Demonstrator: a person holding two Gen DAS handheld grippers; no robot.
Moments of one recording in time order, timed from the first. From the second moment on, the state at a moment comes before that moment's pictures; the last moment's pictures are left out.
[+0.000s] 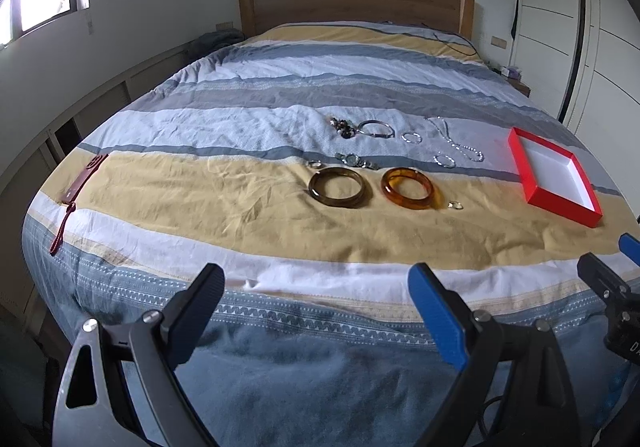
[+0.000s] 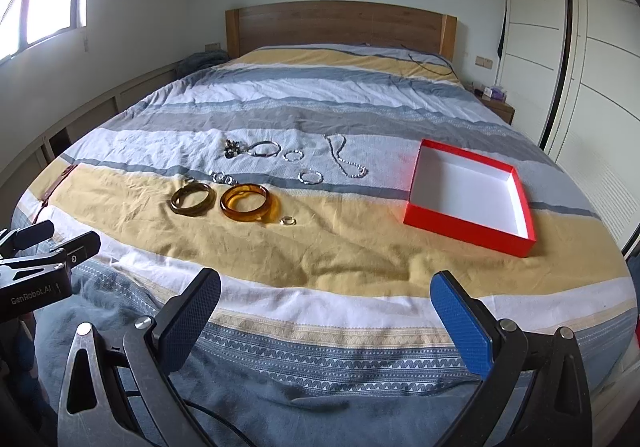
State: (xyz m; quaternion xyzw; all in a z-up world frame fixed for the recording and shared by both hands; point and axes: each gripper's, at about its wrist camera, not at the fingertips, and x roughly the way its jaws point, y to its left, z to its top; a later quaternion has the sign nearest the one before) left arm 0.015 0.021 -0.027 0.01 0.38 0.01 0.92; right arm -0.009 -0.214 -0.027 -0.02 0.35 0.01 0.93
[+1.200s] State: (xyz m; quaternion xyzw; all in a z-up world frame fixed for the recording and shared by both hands) left arm 0.117 0.067 -0.073 -0.01 0.46 0.05 0.89; right arm 0.107 -0.220 -0.088 0.03 0.46 0.10 0.88
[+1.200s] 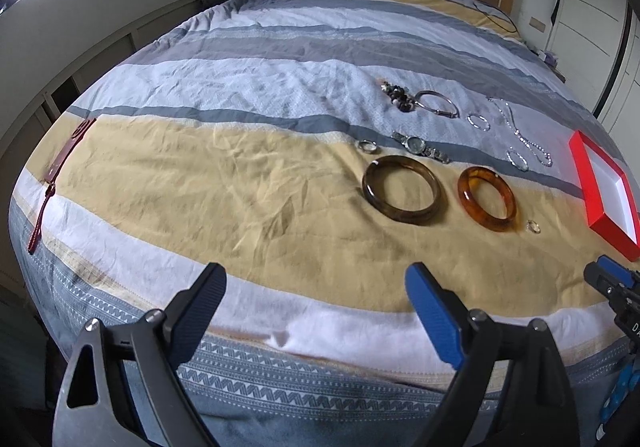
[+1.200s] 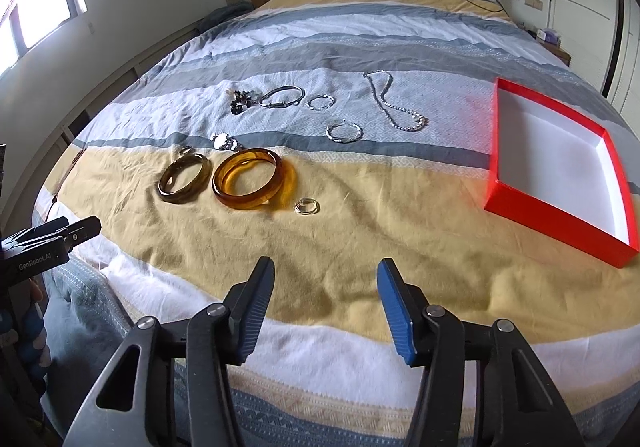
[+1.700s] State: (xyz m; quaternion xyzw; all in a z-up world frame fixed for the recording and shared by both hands) left arm 0.190 0.054 -0.089 -0.03 0.47 0.02 0.88; right arm 0.164 -0.205 -0.111 0.03 0.47 0.16 0.87
